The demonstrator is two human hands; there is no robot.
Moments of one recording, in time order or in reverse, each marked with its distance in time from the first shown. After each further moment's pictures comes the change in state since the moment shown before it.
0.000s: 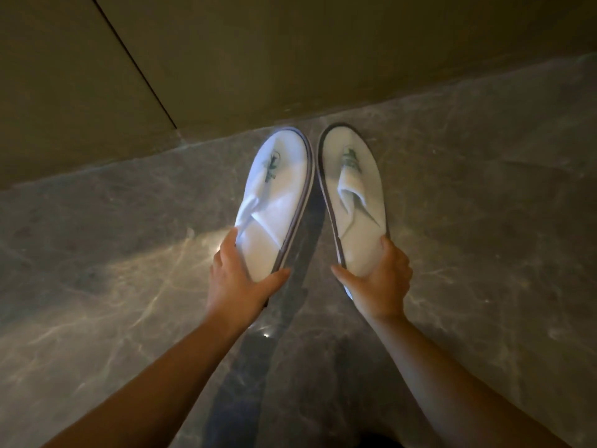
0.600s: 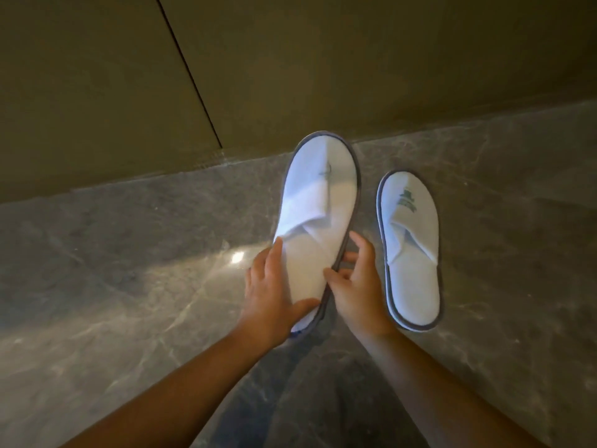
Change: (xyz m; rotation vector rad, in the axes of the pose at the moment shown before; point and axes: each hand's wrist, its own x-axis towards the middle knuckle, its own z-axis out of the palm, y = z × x) left_hand -0.002 0.015 -0.010 0.181 -0.115 0.066; right_hand -0.020 -0.076 0.010 0.452 -0.310 -0.130
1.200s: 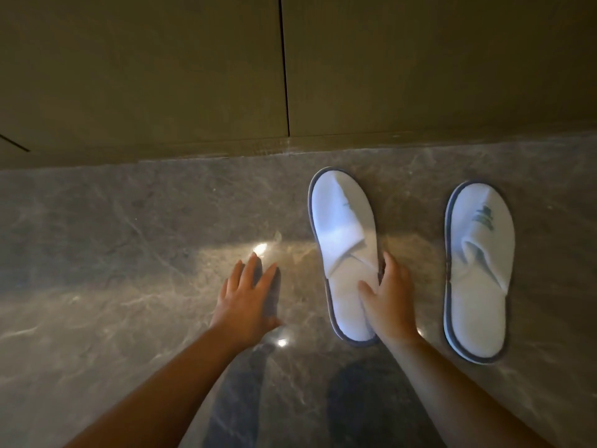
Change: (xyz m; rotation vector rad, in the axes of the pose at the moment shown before) left_hand 0.005 -0.119 -0.033 0.490 -0.133 -0.044; right_hand 0.026 0.045 0.045 -0.562 -0.064 -0.010
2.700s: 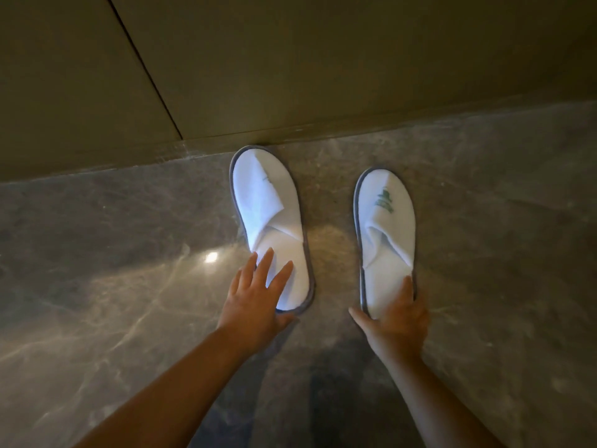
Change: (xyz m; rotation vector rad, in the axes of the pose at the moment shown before) left_hand 0.030 0.114 0.021 0.044 0.052 0.353; right_hand -0.019 0.097 -0.058 -0.217 0.196 0.399
